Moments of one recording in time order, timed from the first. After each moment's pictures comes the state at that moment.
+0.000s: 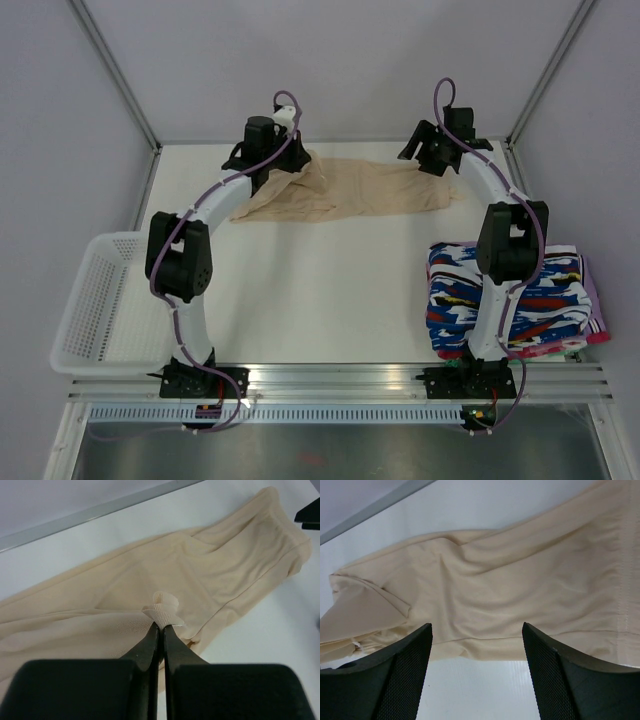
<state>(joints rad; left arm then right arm) -0.30 1.96 1.61 -0.06 0.32 -0.09 0.06 2.08 1.81 -0.43 -0.22 0.53</state>
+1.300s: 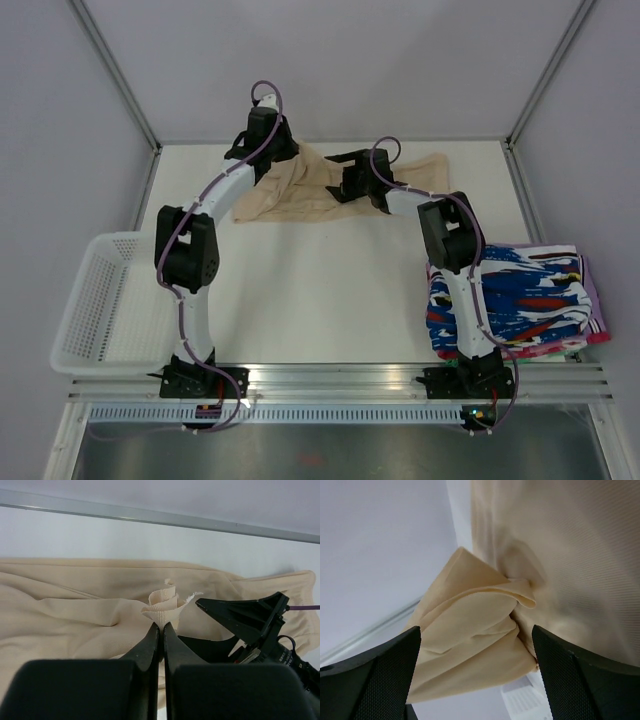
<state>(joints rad) -0.32 2.07 1.79 -0.18 0.01 -0.45 0.38 2.37 1.67 0.26 -0.22 1.72</state>
